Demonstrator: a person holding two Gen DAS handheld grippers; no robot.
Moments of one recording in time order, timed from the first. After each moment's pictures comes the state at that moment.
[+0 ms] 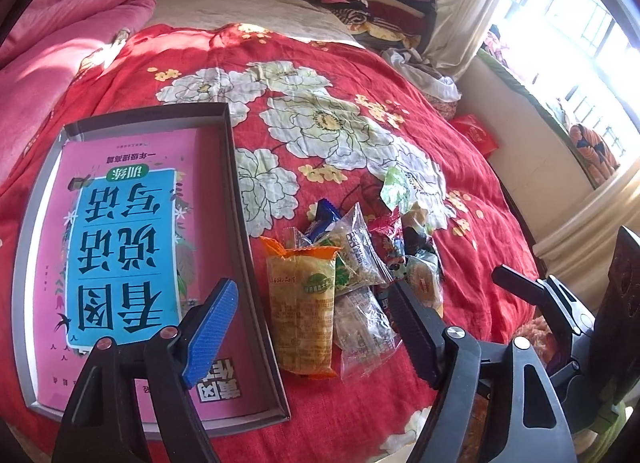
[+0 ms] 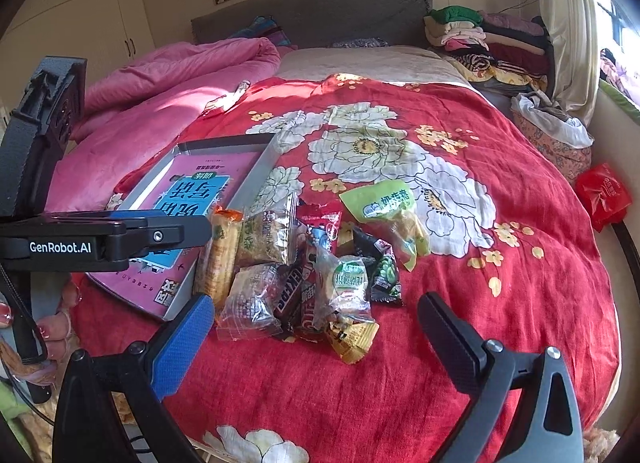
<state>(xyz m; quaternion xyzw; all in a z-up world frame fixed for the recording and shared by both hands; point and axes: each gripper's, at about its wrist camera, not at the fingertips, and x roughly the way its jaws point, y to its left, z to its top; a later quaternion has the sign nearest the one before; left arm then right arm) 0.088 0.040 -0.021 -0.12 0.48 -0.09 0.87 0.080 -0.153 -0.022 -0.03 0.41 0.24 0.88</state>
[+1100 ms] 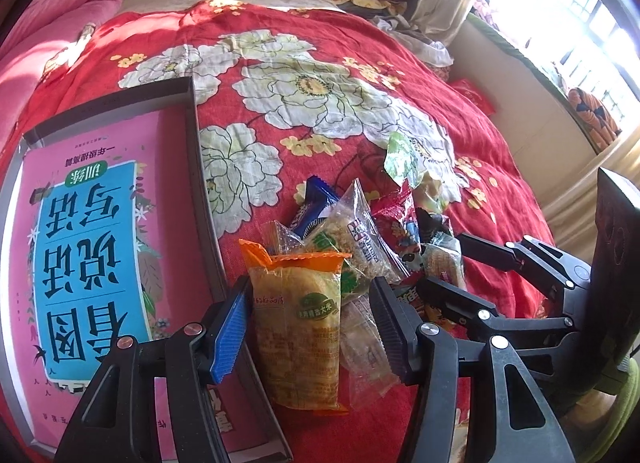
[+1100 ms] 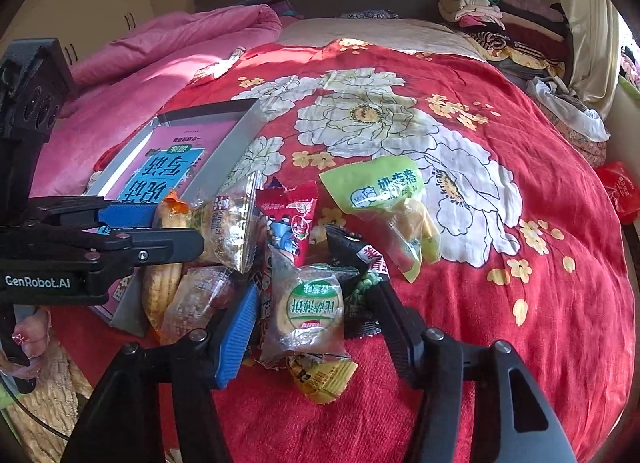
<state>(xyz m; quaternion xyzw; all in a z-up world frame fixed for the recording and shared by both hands) 0.116 0.022 -0.056 -0.08 0.51 -0.11 0.85 0.126 -0.149 -0.063 -0.06 0.46 0.24 0.85</state>
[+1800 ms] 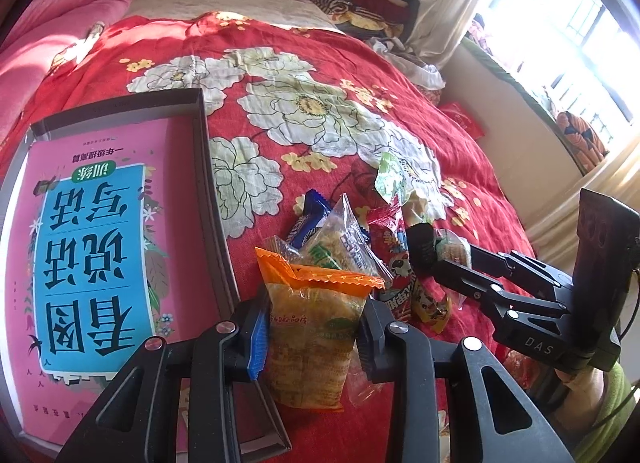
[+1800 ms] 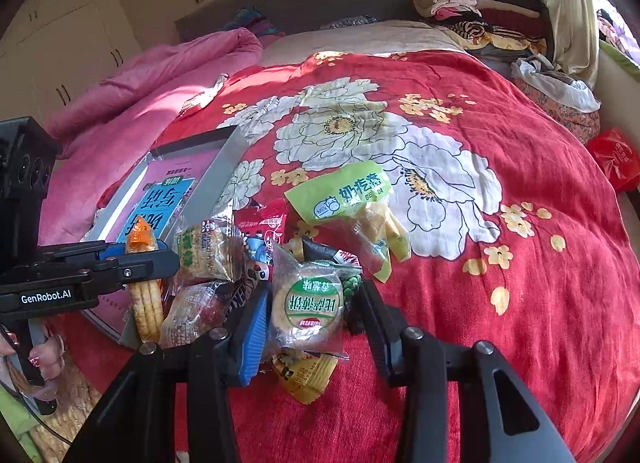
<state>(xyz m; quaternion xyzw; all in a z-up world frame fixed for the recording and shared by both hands) 0.102 0.035 -0.043 -0.12 0.48 -0.12 0.86 0.128 -0.182 -0.054 0.01 0.45 0.24 0.86</state>
